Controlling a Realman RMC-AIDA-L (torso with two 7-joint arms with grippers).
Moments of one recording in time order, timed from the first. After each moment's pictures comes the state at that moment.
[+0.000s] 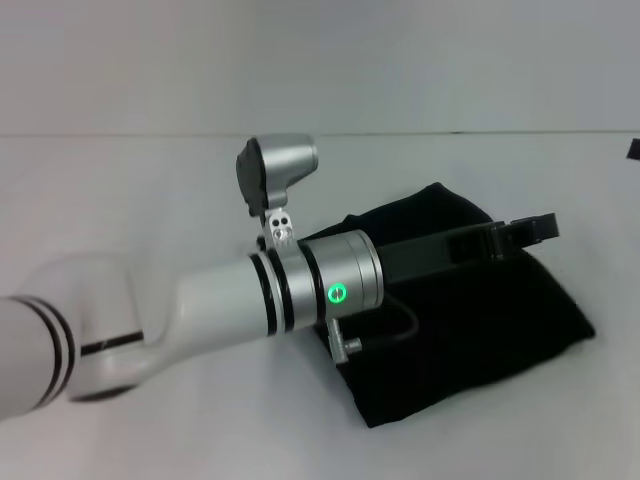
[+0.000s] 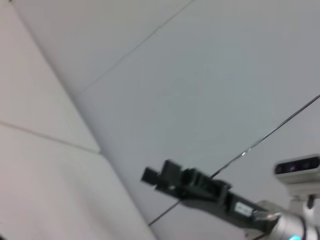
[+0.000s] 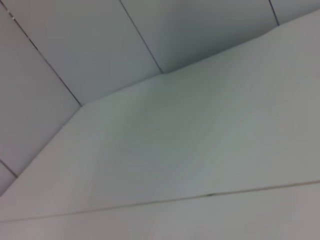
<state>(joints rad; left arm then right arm) -1.01 -2.18 0.42 -0.12 1.83 1.15 -1.51 0.55 1.88 -0.55 -0.64 -1.97 -1.21 1.96</state>
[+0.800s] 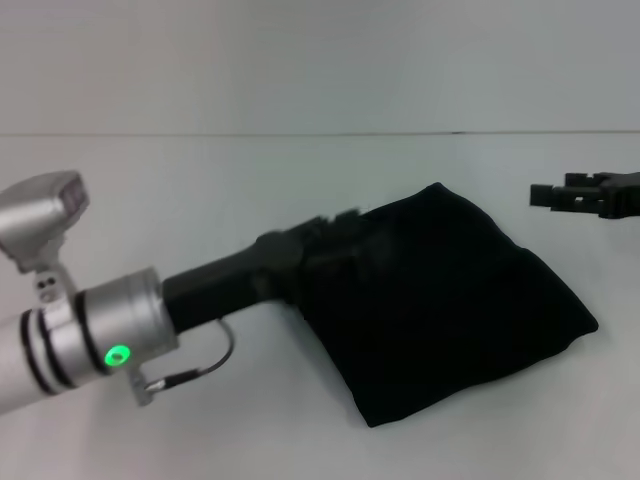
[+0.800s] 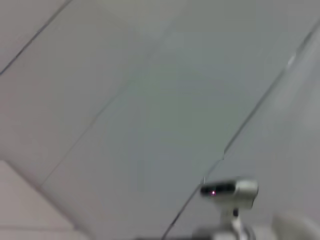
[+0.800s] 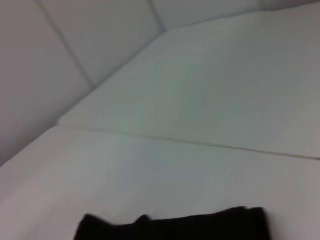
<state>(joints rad) -0.62 -2.16 0.51 0.32 1.83 1.66 -1.42 0.63 1.93 -0.64 -0.65 -2.08 -1.33 1.84</state>
